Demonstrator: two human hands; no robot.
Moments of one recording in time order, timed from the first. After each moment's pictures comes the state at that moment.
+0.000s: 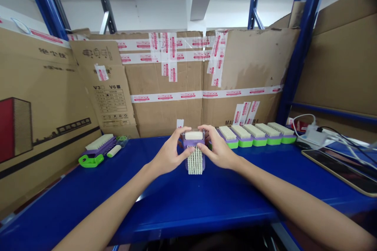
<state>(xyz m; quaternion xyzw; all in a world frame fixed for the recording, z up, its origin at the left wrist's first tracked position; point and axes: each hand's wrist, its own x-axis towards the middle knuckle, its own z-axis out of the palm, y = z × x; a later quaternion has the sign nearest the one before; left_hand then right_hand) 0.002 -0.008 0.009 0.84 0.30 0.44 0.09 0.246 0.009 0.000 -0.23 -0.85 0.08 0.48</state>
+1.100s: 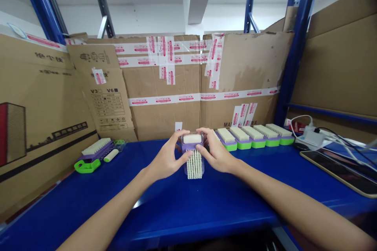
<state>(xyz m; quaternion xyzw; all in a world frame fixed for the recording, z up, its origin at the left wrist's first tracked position) 0.003 -0.013 0.012 0.85 0.29 0.44 0.10 0.246 0.008 0.000 -0.24 -0.85 0.07 0.47</state>
